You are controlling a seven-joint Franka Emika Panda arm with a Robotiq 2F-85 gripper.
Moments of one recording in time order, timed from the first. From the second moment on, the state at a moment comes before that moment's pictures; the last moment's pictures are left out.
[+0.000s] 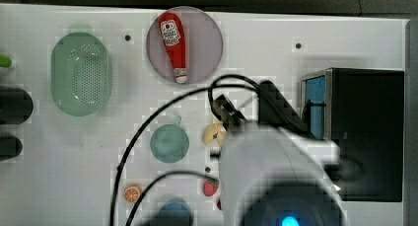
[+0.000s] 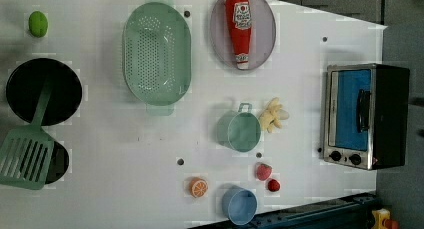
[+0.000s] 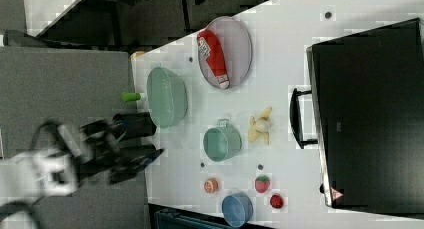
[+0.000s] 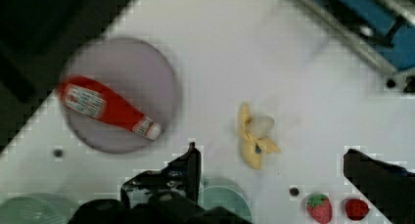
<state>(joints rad) -0.01 -0.35 -0.05 -2.12 -0.04 0.35 0.04</state>
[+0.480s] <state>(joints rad) 0.01 0.05 -0.03 -2.33 -0.06 0.66 0.04</state>
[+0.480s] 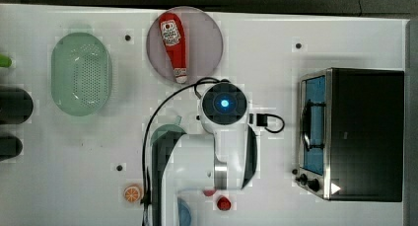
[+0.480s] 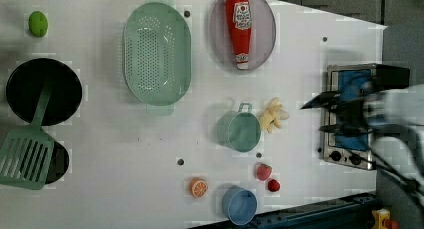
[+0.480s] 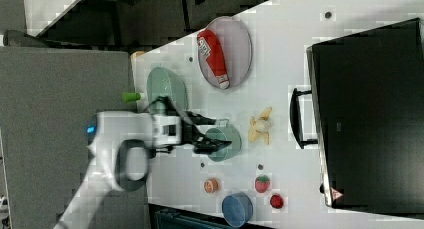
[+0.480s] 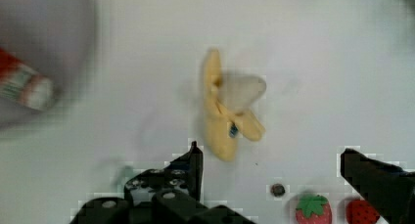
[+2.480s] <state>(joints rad) -0.01 0.21 -0.05 -2.47 -0.04 1.08 0.04</state>
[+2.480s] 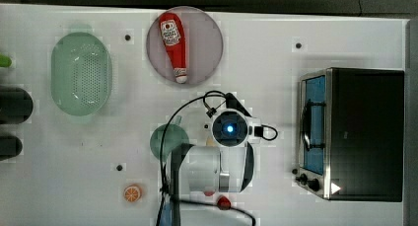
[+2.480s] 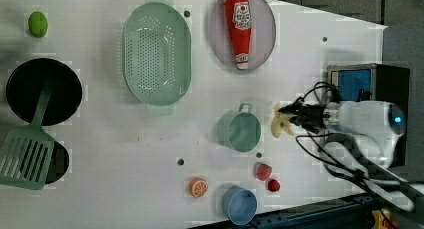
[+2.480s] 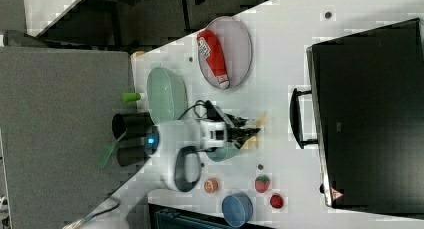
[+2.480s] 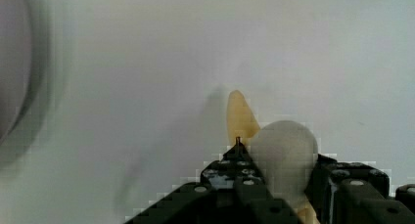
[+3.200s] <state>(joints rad) 0.00 -0.31 -0.03 -2.02 -0.02 0.25 0.04</state>
